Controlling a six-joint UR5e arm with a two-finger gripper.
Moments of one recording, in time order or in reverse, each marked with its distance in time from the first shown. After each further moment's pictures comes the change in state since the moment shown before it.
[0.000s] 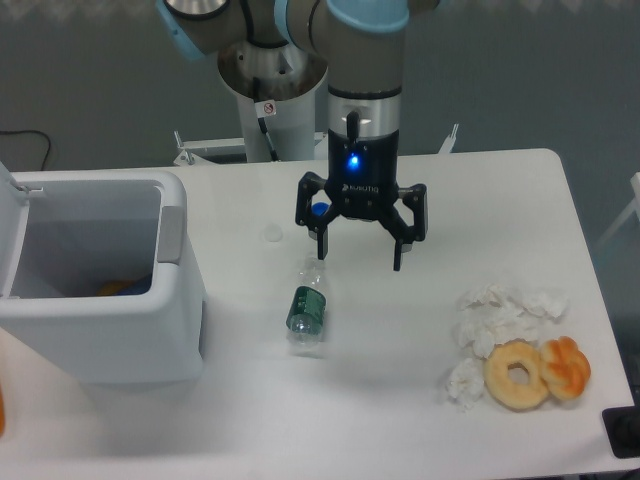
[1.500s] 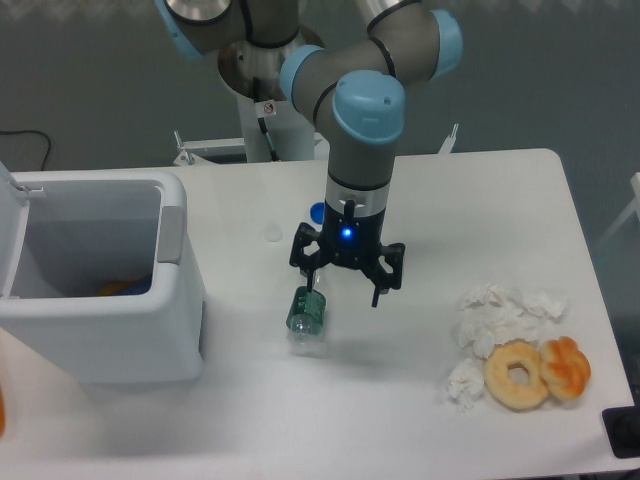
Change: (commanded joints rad) arm -0.020 -0.124 -0.066 -0.011 0.021 -0.034
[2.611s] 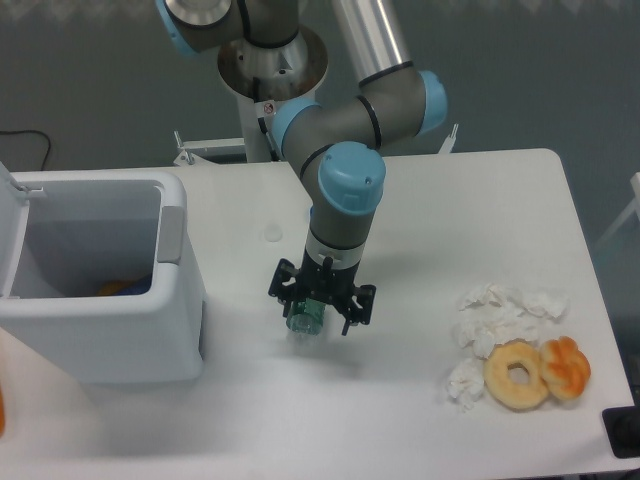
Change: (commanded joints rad) arm -0.066 -0.143 0.015 0.009 -0.003 0.000
